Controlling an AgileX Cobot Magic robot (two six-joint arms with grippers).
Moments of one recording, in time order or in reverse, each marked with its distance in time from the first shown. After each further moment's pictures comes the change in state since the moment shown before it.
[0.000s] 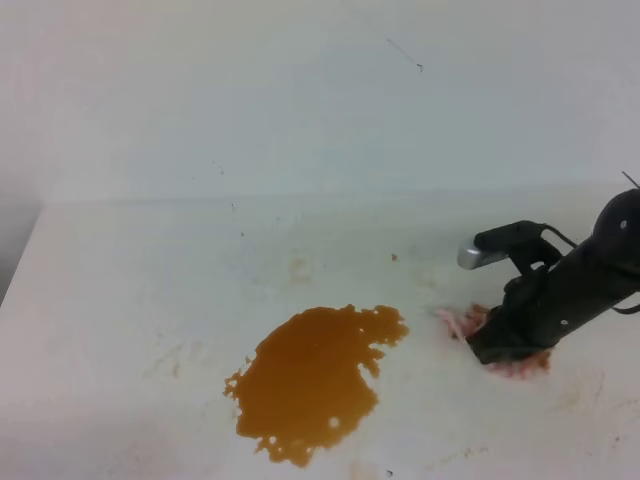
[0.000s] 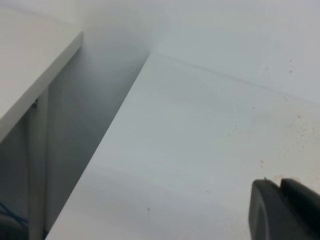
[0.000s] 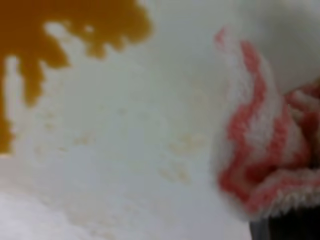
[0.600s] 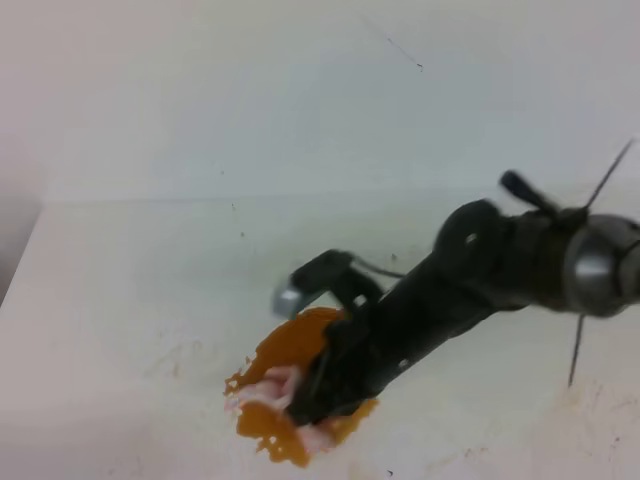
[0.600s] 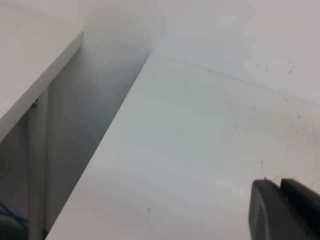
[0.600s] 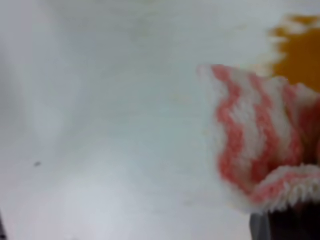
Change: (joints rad) left arm 0.000 0.002 0.000 0.000 0.001 0.000; right arm 0.321 0.028 -0.152 0.393 0.137 -0.250
